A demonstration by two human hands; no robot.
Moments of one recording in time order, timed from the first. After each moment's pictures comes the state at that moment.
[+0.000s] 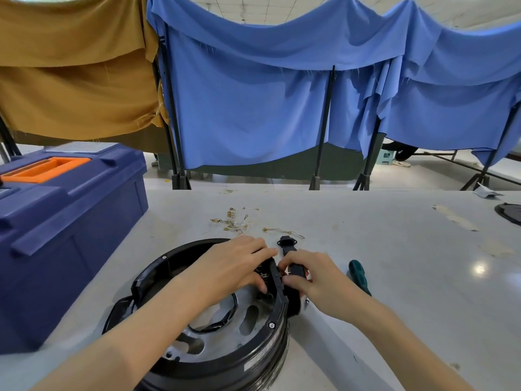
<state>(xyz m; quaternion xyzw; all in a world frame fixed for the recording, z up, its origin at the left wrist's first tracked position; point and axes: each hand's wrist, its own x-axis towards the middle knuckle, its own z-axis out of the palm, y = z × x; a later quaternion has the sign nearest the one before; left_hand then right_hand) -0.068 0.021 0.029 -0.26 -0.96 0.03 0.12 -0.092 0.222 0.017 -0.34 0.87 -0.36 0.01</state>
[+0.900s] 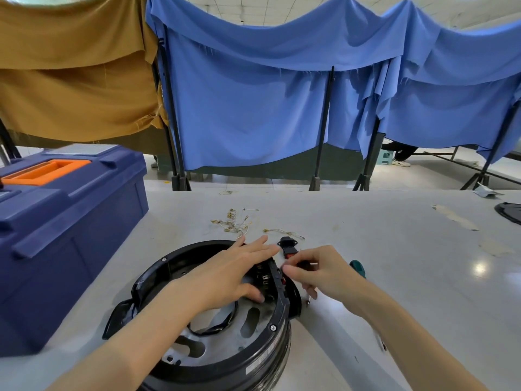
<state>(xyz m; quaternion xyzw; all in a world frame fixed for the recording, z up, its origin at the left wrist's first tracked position) -0.061 0.015 0.025 -0.17 -0.97 -0.15 -0.01 -0.103 0.229 0.017 -0.21 0.81 -0.54 0.13</state>
